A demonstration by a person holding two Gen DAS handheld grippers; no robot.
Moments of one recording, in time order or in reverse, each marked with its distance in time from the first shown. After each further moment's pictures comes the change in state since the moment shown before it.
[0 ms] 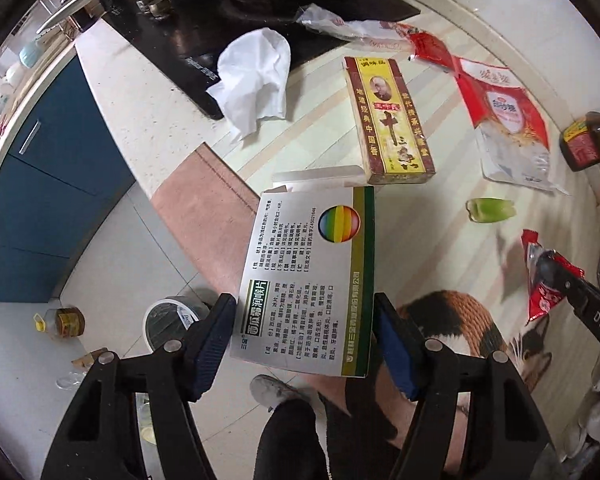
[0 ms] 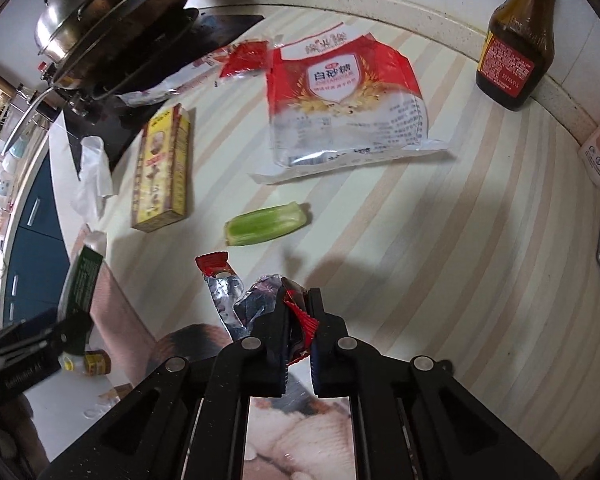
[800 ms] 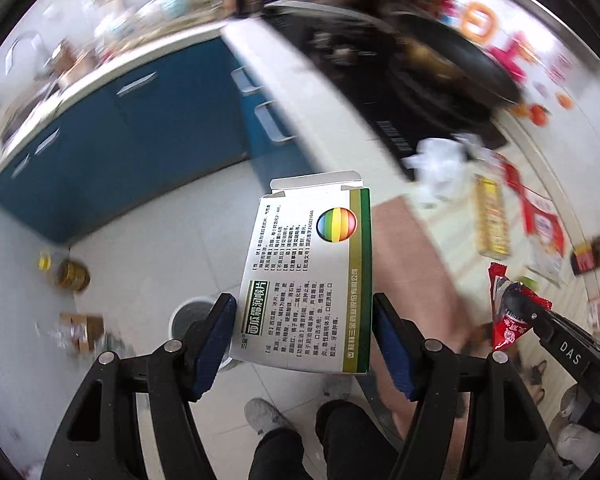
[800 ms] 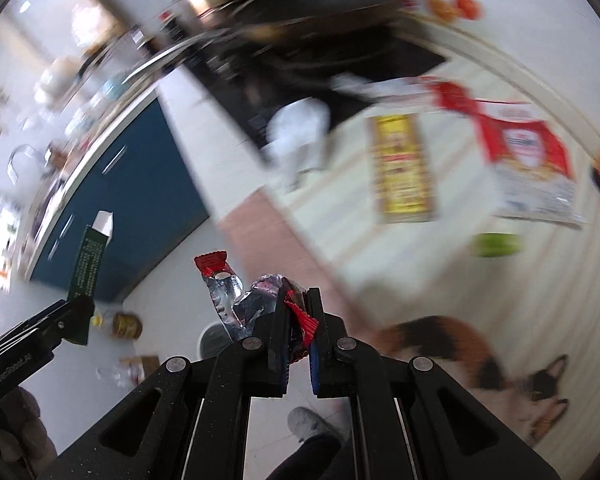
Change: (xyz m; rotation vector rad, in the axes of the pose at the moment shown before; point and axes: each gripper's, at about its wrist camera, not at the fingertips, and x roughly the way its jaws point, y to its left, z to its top) left arm -0.077 0.205 -0.077 -0.365 -0.208 0.016; right arm -0.025 0.212 -0.052 -0.291 -0.036 0.179
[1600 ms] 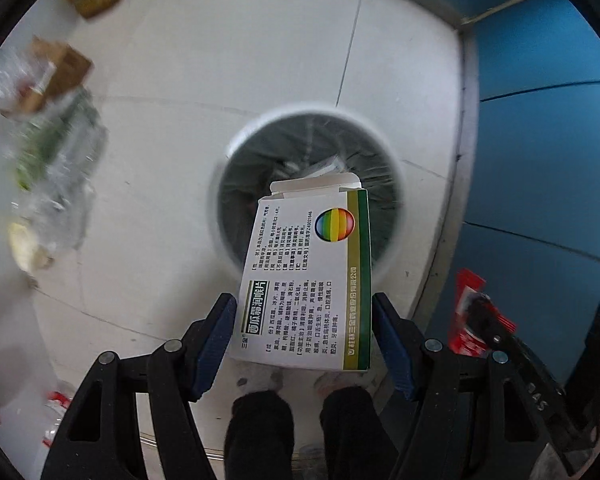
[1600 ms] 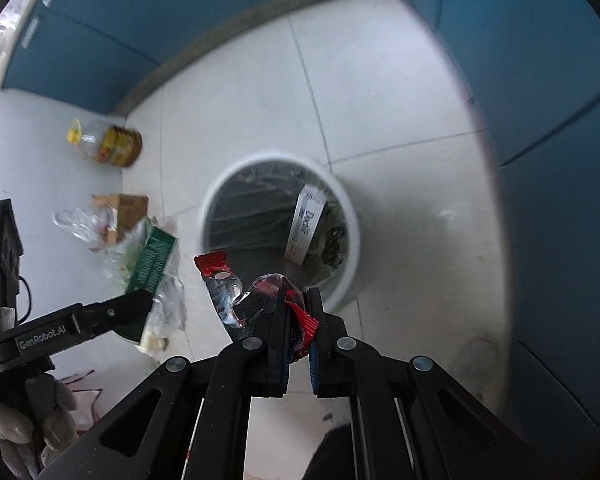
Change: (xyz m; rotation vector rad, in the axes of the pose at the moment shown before) left arm 0.451 0.373 -0.237 -0.678 0.462 -0.077; right arm 0.543 0.206 -0.248 -0.354 0.514 0.118
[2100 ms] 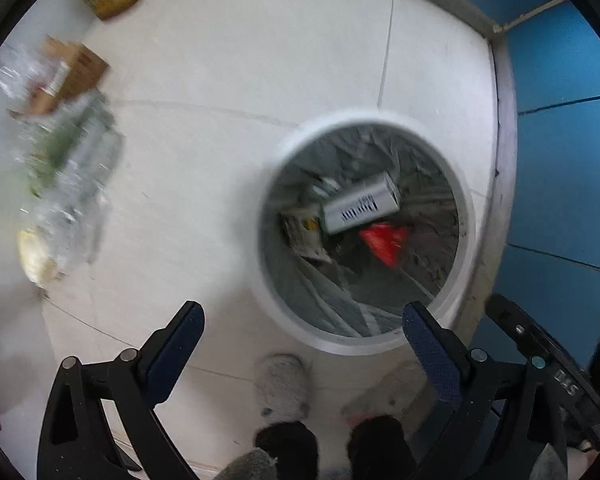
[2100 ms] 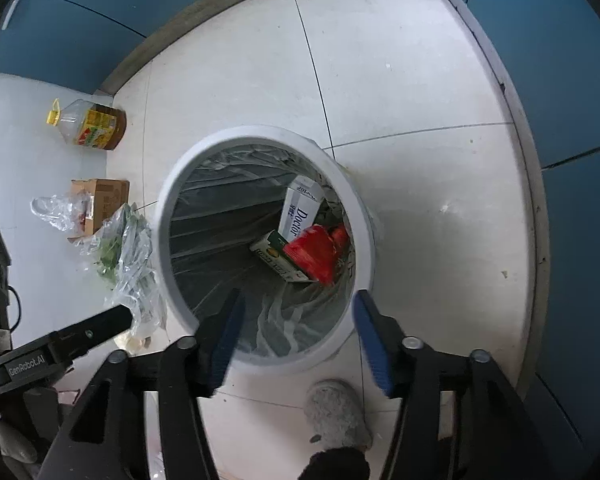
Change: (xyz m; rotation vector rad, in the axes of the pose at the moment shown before) left arm 0.002 0.021 0.004 -0.004 -0.119 0.140; right arm 0.073 -0.009 0.027 -0.040 0.046 -0.015
